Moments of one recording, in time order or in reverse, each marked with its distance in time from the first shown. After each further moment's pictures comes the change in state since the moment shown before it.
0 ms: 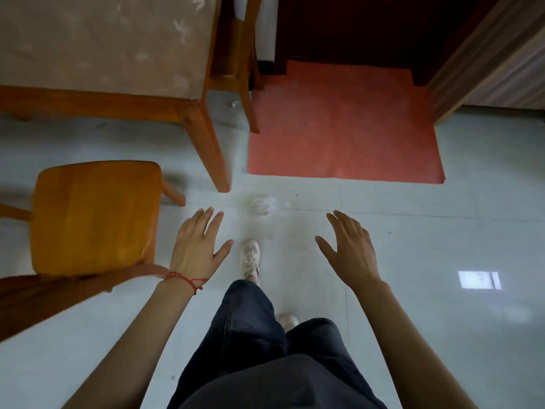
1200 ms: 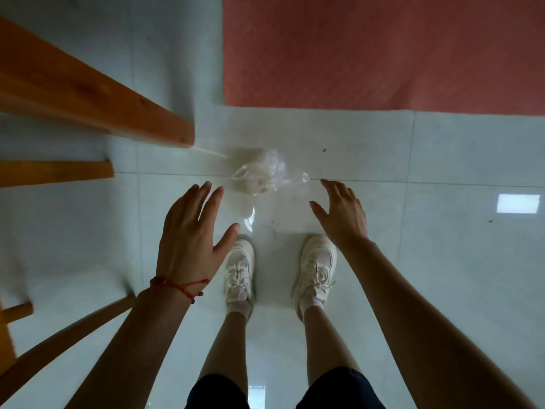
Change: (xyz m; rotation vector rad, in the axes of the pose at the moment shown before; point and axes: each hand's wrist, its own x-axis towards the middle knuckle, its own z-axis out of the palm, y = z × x) left_hand 0.346 -0.065 0.347 -0.114 -0.148 -0.059; right_hand 0.362 0.162 0.417 0.165 -0.342 0.169
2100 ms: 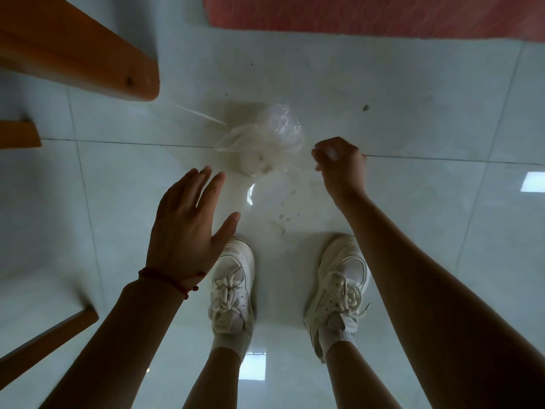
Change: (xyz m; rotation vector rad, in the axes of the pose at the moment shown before) left_hand 0.058 -0.066 0.155 0.006 -0.078 -0.012; right_hand 0.131 0.035 0.145 0.516 0.187 0.157
